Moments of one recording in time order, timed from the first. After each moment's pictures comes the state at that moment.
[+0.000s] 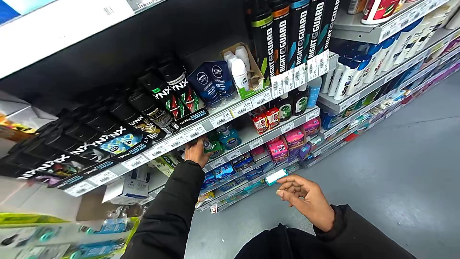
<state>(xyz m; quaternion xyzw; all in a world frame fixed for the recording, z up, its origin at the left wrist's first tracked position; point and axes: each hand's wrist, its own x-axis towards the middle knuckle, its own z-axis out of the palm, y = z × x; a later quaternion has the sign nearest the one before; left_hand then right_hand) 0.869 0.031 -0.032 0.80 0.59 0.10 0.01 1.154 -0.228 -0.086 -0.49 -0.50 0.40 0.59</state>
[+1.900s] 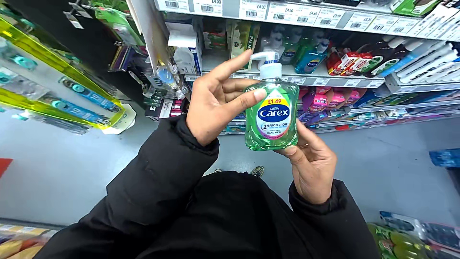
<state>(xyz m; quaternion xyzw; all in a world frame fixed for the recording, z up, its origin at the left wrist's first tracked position) 0.594 -0.236 0.029 0.62 0.23 0.55 0.51 0.809 -0.335 -0.020 -0.34 -0.57 0.42 0.62</state>
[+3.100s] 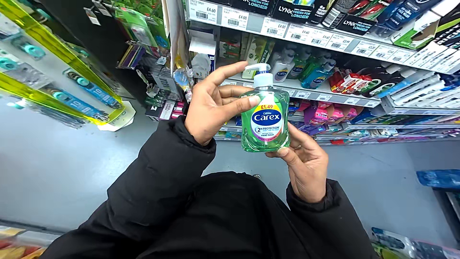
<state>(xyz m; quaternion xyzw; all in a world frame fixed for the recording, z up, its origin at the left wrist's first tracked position) 0.547 -0.235 0.019 0.56 0.26 0.57 0.54 0.775 -0.319 -0.020 -0.33 -0.57 0.46 0.59</state>
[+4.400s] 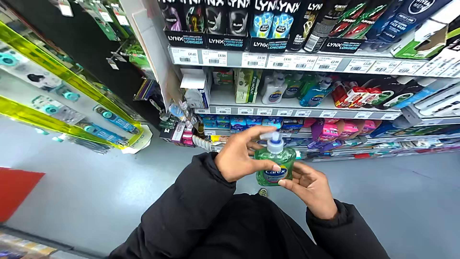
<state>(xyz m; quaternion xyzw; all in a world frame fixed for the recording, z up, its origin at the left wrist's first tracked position) 0.643 -0.202 0.002 0.67 0.31 0.43 0.52 0.880 -0.269 -0.070 -0.42 -0.56 0.50 0.52</state>
